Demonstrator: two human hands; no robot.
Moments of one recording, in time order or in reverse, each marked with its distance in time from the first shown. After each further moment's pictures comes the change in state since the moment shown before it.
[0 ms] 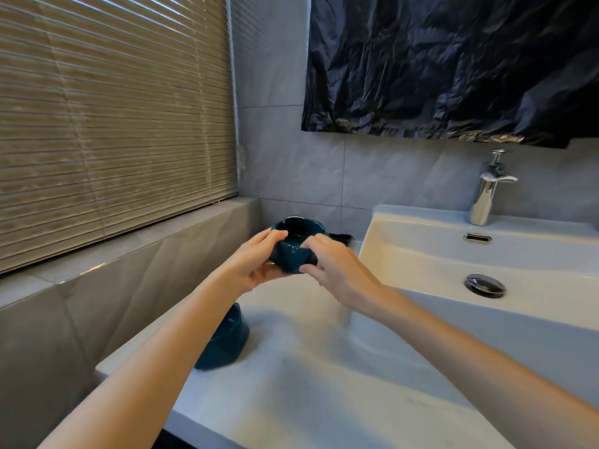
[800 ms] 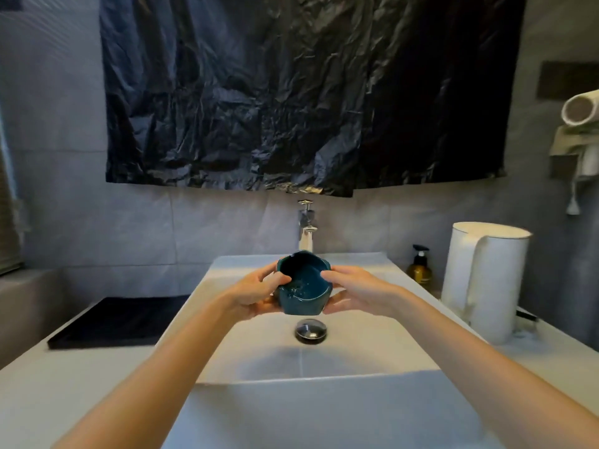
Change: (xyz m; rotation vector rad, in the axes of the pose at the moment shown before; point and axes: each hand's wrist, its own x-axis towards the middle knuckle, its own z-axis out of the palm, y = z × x) left_hand 0.085 -0.006 0.292 0.230 -0.564 -0.047; right_hand -0.112 0.219 -0.204 0.784 0.053 0.885
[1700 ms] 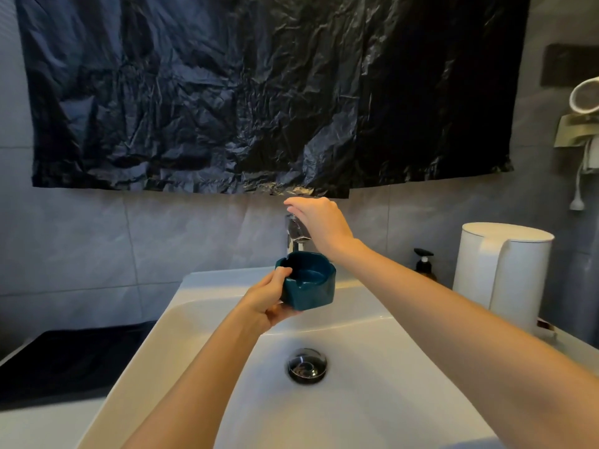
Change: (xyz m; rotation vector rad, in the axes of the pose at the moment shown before) left_hand 0.100 0.000 0.018 -0.318 0.134 -0.099; right_hand 0.136 -0.070 -0.025 -1.097 0.697 -0.693
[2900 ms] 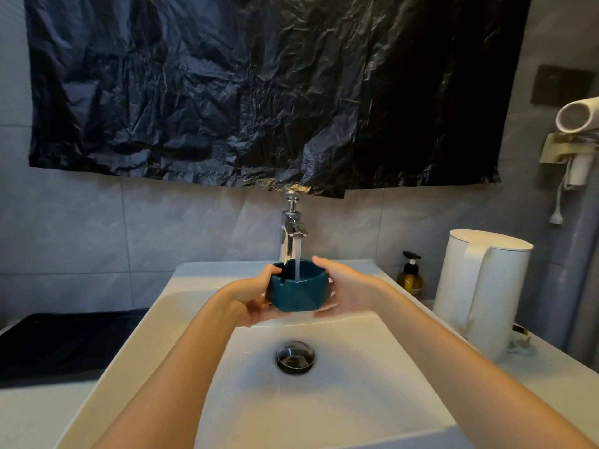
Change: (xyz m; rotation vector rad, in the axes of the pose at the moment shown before) left_hand -0.027 0.013 -0.012 0.113 -0.051 -0.217; right_hand -0.087 0.005 -0.020 1.130 -0.714 1.120
